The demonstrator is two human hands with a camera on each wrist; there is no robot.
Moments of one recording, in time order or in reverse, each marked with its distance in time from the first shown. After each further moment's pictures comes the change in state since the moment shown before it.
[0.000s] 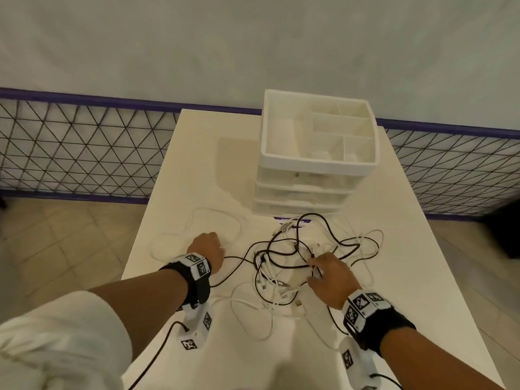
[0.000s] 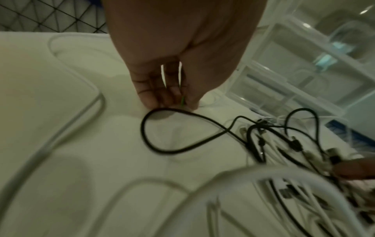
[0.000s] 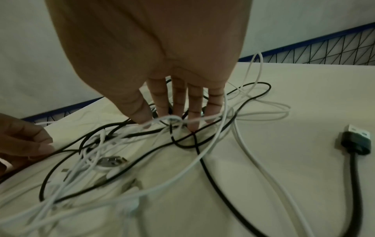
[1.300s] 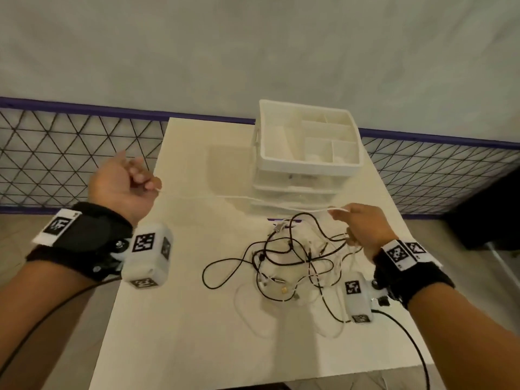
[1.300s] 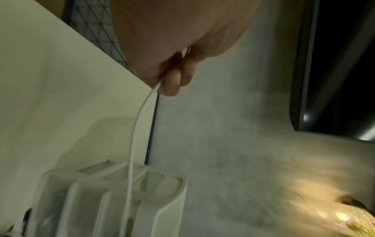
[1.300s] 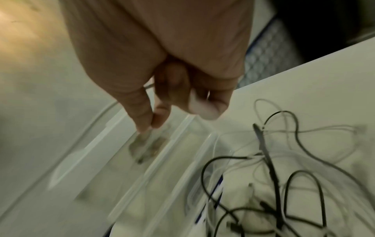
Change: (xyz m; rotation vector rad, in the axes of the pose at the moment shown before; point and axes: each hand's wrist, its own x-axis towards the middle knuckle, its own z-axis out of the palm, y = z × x) left_hand -0.055 -0.048 -0.185 -2.122 0.134 -0.087; right_hand -0.023 -0.058 -0.116 0.748 0.376 0.266
